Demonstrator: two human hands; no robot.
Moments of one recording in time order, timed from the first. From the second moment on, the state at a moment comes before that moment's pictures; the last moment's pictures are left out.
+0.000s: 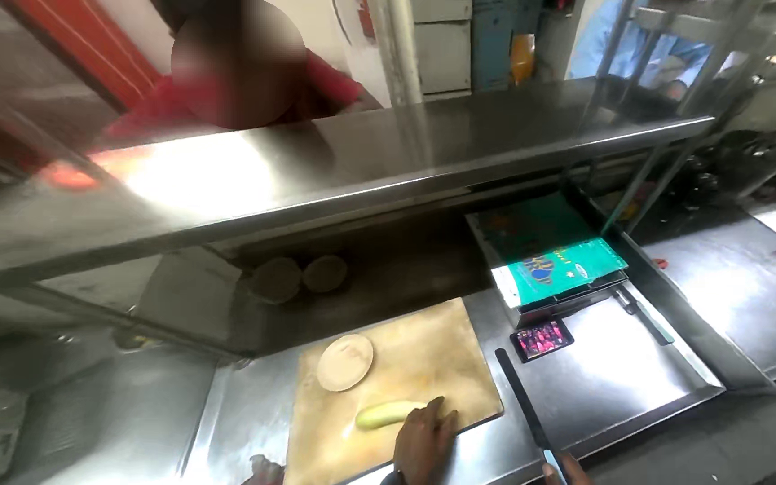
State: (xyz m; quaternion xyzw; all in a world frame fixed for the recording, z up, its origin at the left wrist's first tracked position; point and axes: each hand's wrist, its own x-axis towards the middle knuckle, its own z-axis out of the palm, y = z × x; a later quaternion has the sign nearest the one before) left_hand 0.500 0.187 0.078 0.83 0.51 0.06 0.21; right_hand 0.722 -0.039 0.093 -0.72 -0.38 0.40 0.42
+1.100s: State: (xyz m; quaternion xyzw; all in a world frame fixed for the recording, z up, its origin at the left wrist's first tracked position) left_hand 0.410 0.249 0.054 0.89 0.38 0.12 0.22; right_hand 0.658 0.026 0.095 -0.80 -0.44 0.38 0.13
